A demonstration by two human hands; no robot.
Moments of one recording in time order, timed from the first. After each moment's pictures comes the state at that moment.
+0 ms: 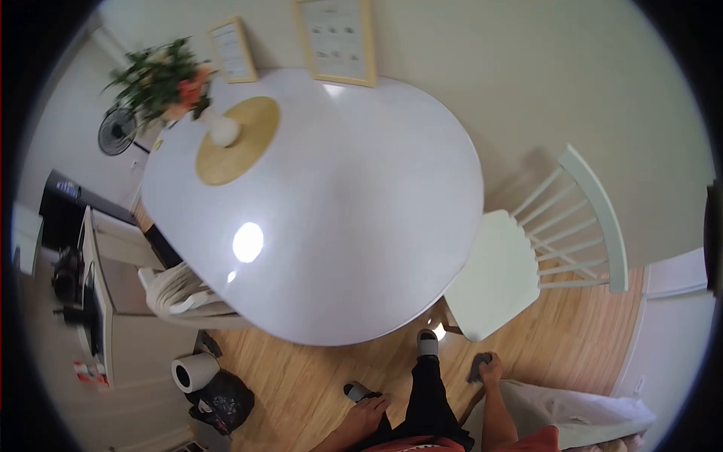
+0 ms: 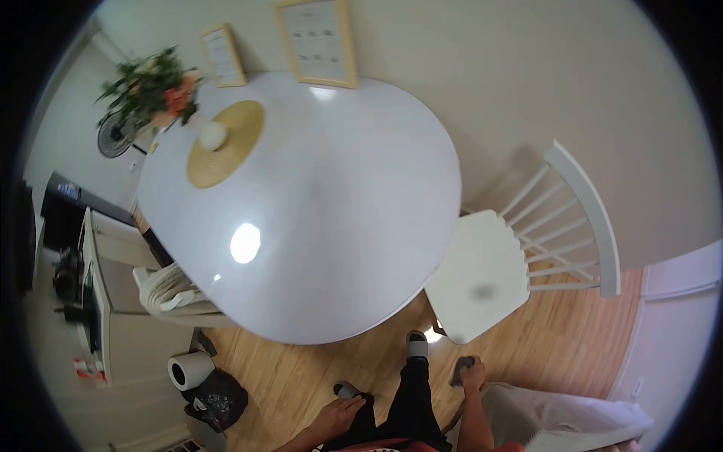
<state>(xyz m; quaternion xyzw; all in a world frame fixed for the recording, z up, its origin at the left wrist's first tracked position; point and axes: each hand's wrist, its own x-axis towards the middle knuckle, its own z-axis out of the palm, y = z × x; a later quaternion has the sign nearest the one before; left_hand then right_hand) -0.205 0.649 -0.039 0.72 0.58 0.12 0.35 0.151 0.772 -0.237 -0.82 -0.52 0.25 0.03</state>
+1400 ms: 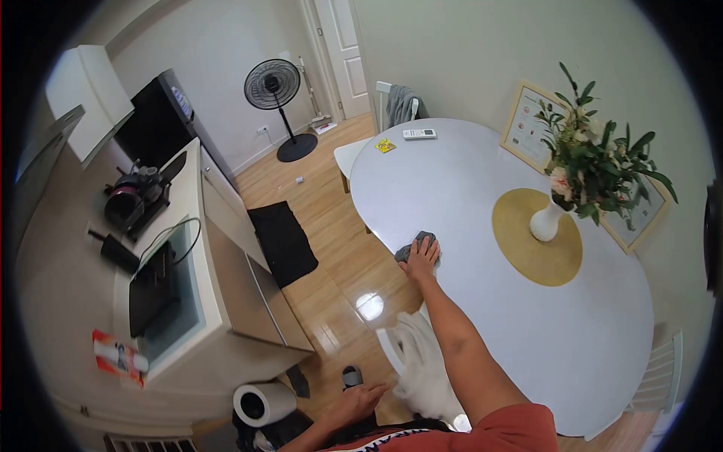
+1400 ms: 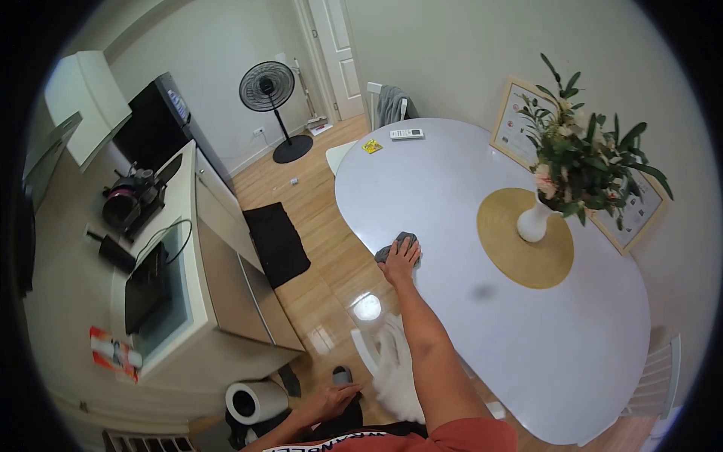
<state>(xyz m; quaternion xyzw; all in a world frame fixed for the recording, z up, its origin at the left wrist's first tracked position) -1.002 0.560 0.041 0.60 0.72 0.25 0.25 -1.081 0.944 -0.079 -0.42 -0.89 0.15 0.07</state>
